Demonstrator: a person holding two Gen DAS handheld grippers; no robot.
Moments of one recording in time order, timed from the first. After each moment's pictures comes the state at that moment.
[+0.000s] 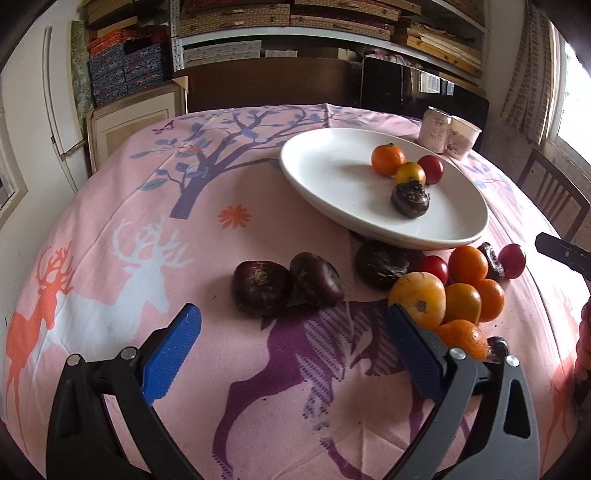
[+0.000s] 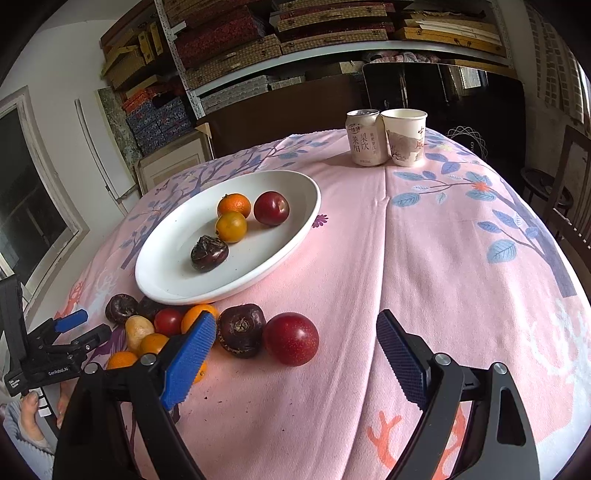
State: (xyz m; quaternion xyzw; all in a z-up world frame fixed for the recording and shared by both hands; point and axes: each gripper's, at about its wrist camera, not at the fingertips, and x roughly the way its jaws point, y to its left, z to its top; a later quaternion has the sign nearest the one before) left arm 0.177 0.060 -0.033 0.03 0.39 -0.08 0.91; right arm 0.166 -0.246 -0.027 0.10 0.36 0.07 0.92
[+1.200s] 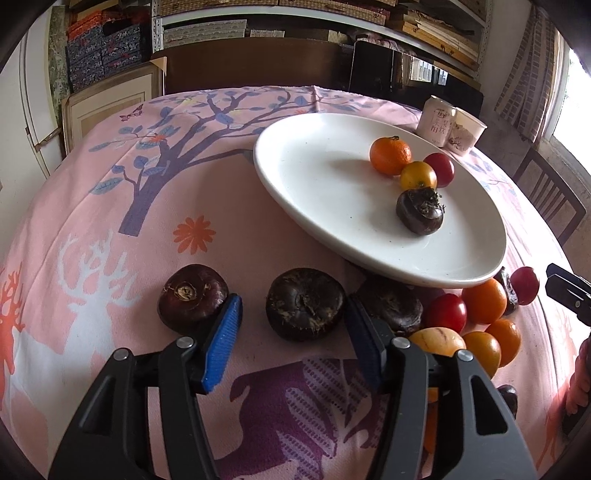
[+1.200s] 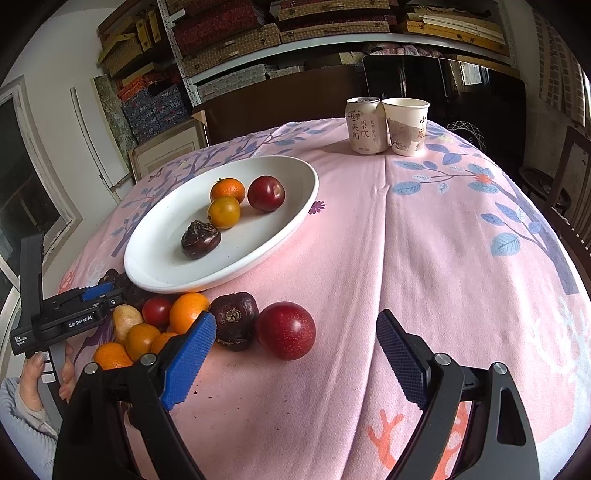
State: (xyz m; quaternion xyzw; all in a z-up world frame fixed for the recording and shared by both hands) left arm 0.234 0.049 -0.051 0.01 0.43 -0.11 0.90; right arm 0.169 -0.242 -0.037 0.09 0.38 0.07 0.92
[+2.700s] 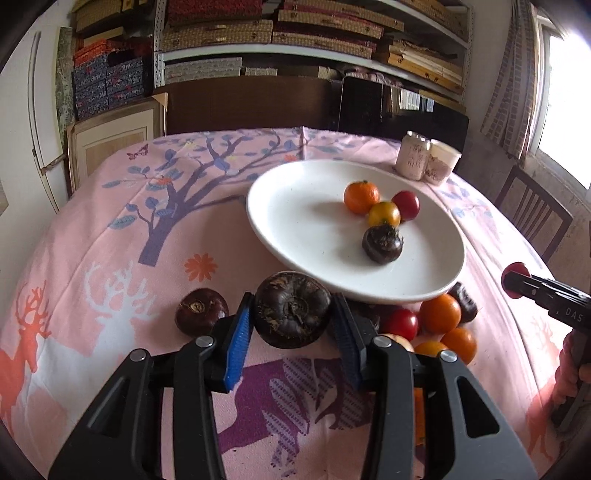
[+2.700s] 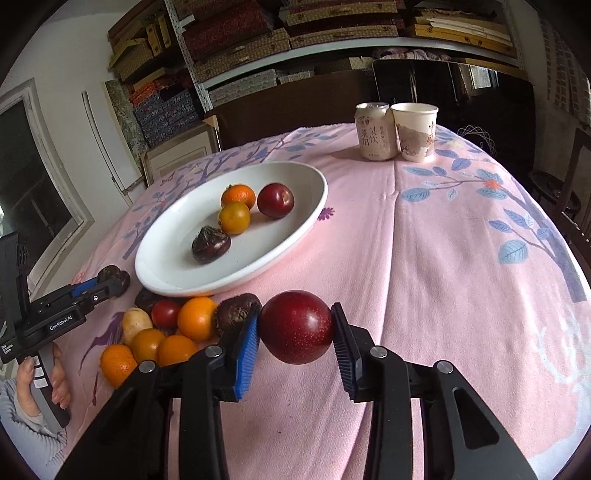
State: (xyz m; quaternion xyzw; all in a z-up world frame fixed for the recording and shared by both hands) left arm 0.201 0.048 -0.008 0.01 0.35 -0.12 0.93; right arm 0.168 -0.248 -0.023 0.11 0.34 0.10 0.93
